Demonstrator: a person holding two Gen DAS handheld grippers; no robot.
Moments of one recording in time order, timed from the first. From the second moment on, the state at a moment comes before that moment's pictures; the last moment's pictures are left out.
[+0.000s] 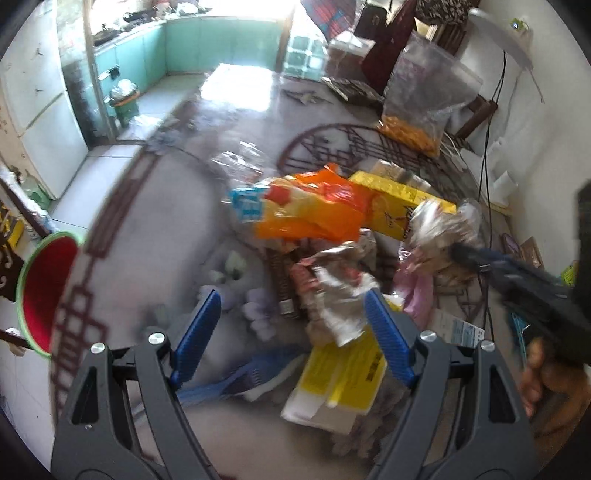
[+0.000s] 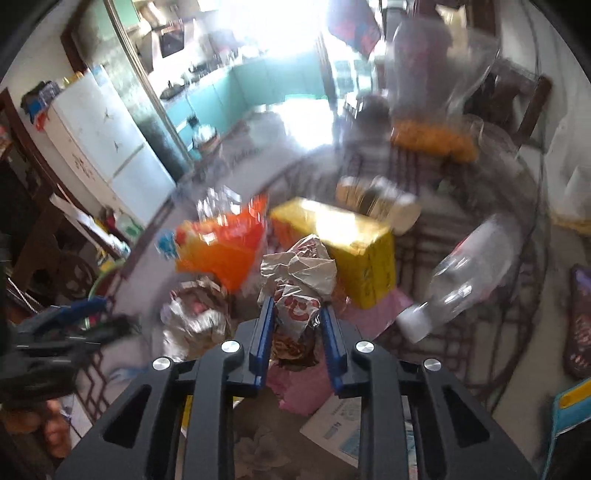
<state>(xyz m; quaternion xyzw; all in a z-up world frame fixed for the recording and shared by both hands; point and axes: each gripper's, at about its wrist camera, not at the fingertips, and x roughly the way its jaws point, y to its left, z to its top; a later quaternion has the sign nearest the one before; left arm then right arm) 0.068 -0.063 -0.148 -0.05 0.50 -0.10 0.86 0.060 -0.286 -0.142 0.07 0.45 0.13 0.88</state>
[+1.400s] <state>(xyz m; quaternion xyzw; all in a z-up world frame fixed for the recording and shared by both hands) 0.041 0.035 -0.084 -0.09 0.41 -0.08 0.91 0.028 -0.204 -0.057 0.06 0.36 0.15 0.92</state>
